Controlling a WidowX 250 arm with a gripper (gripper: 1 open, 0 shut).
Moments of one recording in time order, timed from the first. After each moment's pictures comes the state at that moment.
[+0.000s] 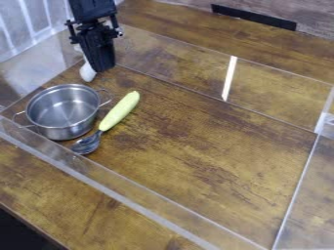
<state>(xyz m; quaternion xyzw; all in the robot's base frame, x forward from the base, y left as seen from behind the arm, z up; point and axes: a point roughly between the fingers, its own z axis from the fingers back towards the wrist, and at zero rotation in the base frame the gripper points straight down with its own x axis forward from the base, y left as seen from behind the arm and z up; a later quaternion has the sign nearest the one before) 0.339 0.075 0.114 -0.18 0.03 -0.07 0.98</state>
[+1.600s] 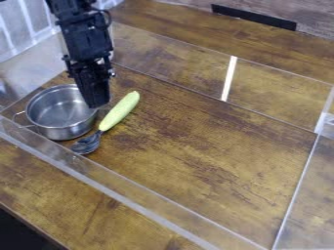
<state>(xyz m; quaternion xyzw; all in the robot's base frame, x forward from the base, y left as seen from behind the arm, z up) 0.315 0.066 0.076 -0.18 0.05 -0.10 0.98</state>
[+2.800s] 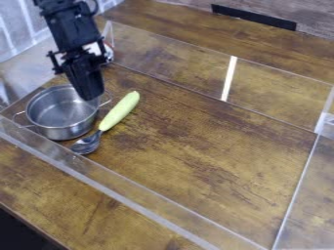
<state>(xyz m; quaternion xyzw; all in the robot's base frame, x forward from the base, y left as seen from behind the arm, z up) 0.306 0.060 0.097 -0.21 0.04 -0.01 0.98</state>
